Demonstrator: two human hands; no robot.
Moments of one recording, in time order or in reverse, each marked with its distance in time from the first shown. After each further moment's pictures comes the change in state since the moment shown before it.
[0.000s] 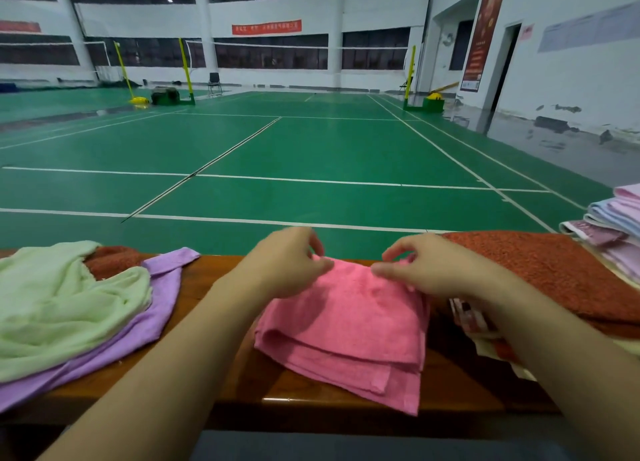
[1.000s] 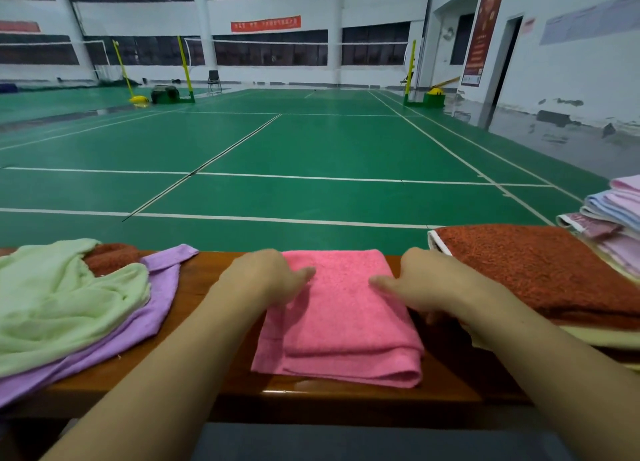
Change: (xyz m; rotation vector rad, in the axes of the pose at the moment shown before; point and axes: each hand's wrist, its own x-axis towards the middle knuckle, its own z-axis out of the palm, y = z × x) left_hand -0.002 -0.013 0.014 0.274 -0.156 -0.298; right_hand -0.001 0.000 0.020 -0.338 -0.070 0.083
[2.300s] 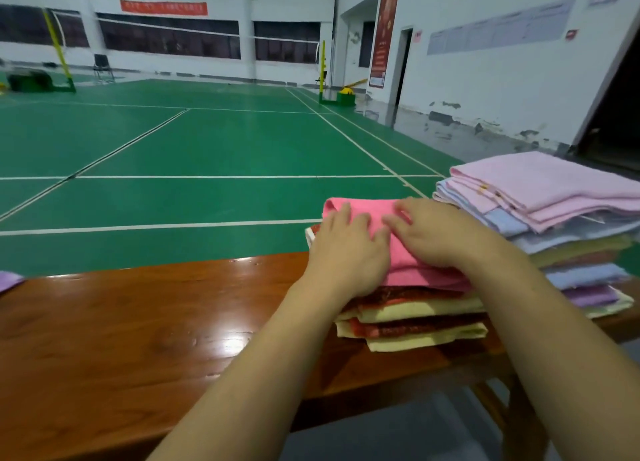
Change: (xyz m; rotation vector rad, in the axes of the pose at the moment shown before) left_hand -0.018 0.239 0.033 -0.430 0.164 0.613; right_hand -0.022 0.157 -0.045 0.055 0.321 0.165
